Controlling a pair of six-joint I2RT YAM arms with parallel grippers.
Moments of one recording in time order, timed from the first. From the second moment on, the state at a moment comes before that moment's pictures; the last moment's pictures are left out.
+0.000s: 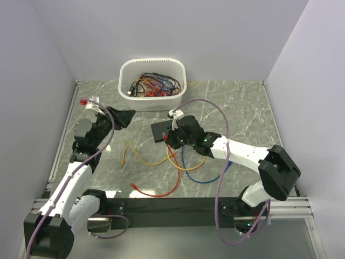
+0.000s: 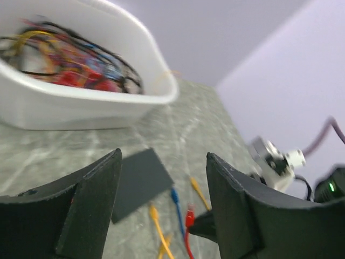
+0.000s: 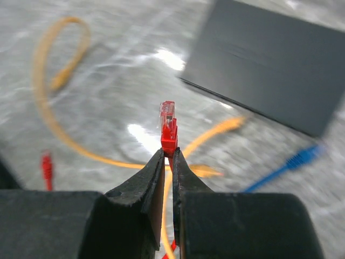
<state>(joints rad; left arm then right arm) -0.13 0.87 0.58 0.33 0.32 -0.65 0.83 1.49 0.92 -0.03 -0.03 0.30</state>
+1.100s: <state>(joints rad) -0.29 1.07 0.34 0.98 0.76 -0.92 0.69 1.49 0.92 0.22 -0.84 0.38</state>
